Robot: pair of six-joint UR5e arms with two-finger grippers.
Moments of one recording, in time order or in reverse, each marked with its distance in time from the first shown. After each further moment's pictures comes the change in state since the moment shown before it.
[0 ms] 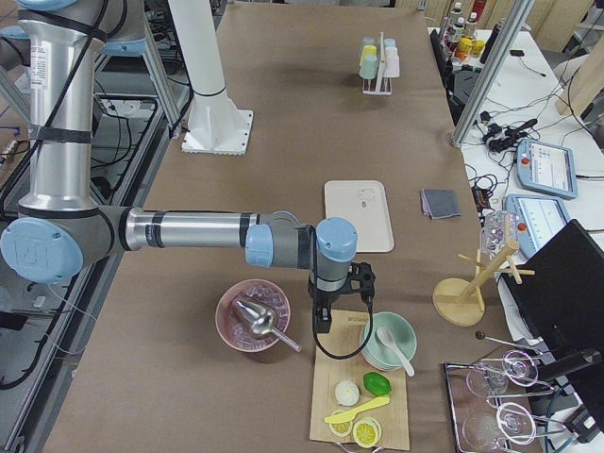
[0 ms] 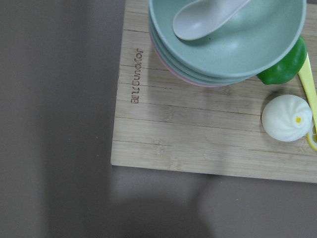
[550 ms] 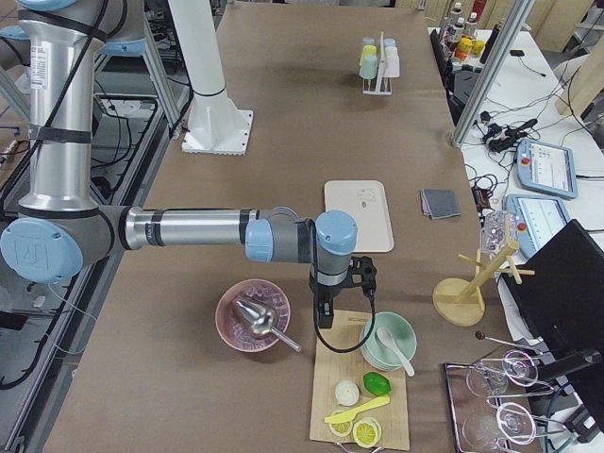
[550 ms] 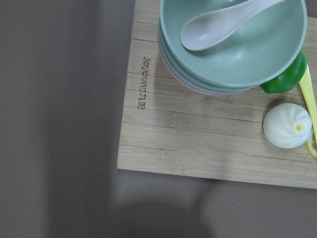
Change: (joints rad) left arm 0.000 0.002 0.025 0.000 0.003 0.010; right arm 0.000 0.001 0.022 -0.001 -0.003 -0.001
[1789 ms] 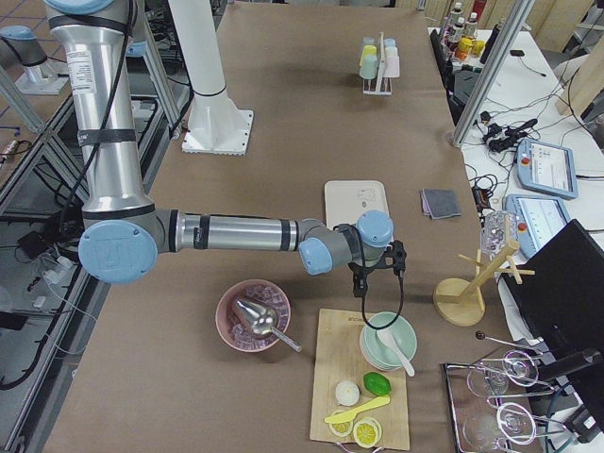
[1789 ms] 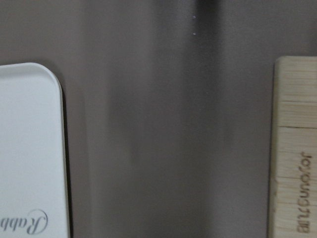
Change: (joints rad) left arm 0.000 -0.026 -0.046 0.036 0.005 -0.108; right arm -0.272 0.222 -0.347 0.538 0.122 0.565
